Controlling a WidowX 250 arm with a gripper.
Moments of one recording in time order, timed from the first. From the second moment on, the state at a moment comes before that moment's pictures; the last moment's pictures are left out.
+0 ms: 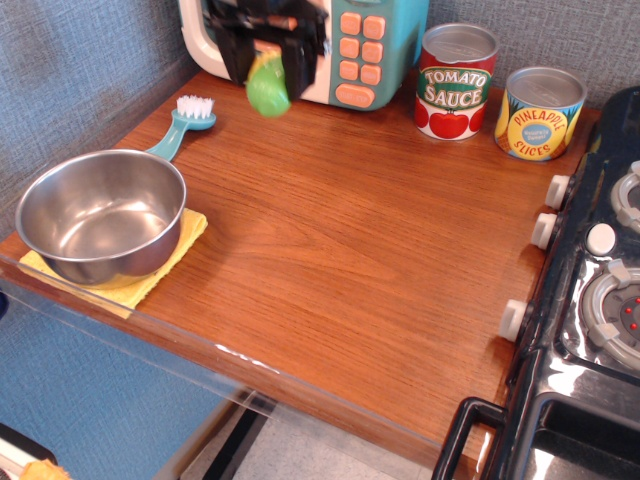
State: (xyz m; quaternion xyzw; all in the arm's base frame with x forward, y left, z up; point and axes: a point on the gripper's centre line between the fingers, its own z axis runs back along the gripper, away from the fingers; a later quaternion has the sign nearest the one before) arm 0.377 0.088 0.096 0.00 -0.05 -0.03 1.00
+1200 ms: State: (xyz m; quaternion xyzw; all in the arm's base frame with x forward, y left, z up) arm 0.395 0.118 0.041 -0.03 -0.03 -0.07 1.00
